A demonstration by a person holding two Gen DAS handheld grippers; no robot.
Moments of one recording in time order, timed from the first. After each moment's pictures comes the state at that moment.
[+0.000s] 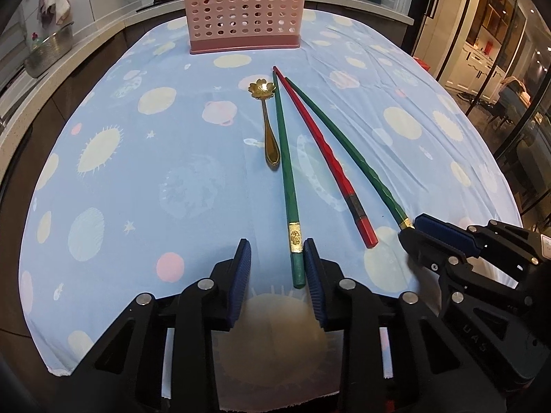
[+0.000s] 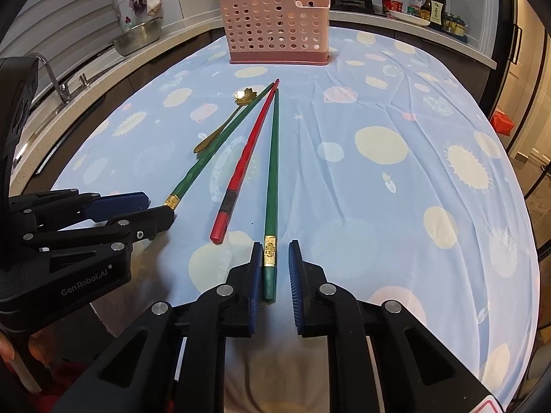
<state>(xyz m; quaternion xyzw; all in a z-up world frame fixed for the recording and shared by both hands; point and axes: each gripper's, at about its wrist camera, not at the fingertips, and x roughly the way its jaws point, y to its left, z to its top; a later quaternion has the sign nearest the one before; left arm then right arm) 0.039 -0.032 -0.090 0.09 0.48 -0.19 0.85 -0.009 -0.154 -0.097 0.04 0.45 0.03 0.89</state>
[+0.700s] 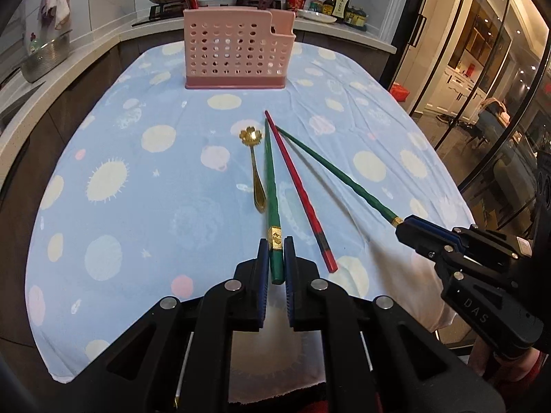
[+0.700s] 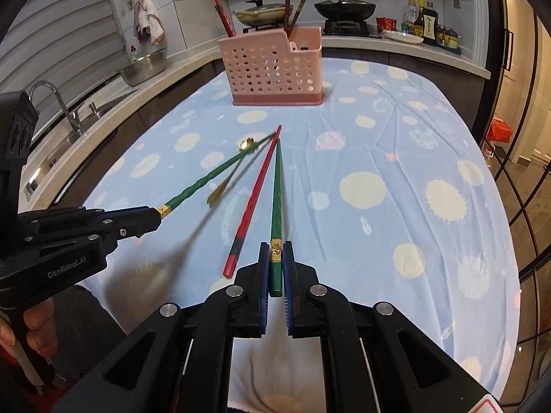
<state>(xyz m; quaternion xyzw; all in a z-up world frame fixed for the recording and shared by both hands) 0.038 -0.019 -0.034 0.04 0.45 -0.23 0.86 -0.015 -0.174 -0.042 0.07 0.40 0.04 0.91</state>
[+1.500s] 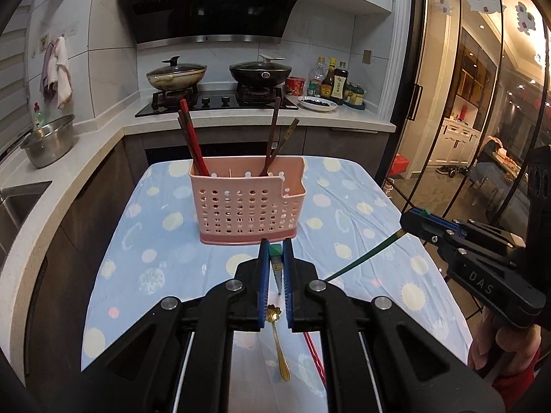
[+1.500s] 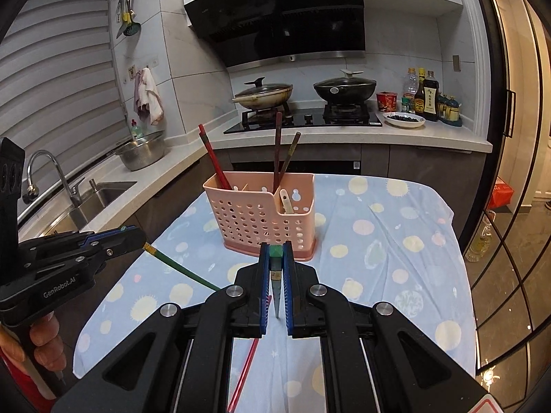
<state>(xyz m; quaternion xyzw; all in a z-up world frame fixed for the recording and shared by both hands) 0.140 -0.037 0.092 0.03 0.31 -0.24 0.92 0.103 -0.212 0.079 0.07 0.28 0.04 0.96</state>
